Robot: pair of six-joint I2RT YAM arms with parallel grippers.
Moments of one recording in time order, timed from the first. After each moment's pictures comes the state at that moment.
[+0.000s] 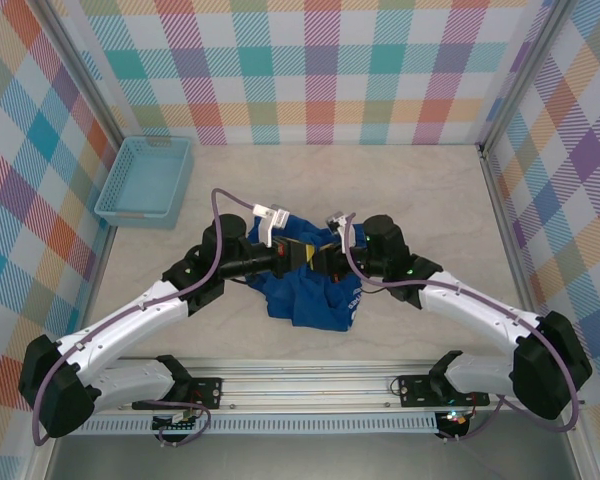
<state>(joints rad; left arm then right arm) -0.73 1.11 0.86 -0.03 0.43 -0.59 0.70 1.21 0.76 0.02 -0.46 0.39</state>
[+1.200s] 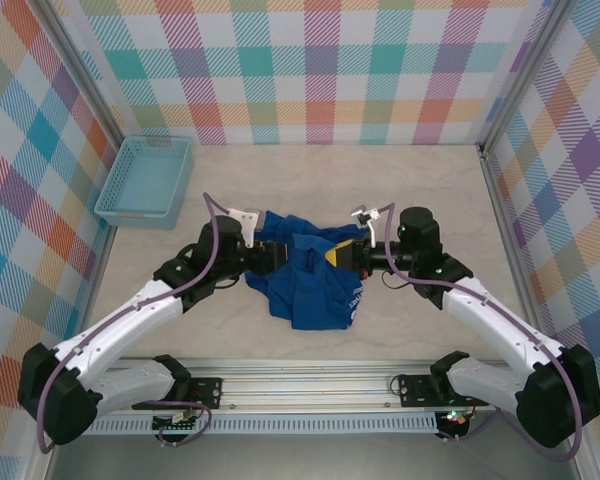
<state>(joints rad) -0.64 1.06 0.84 -0.32 0.14 -0.45 0.50 1.08 0.74 -0.01 -0.85 0.42</state>
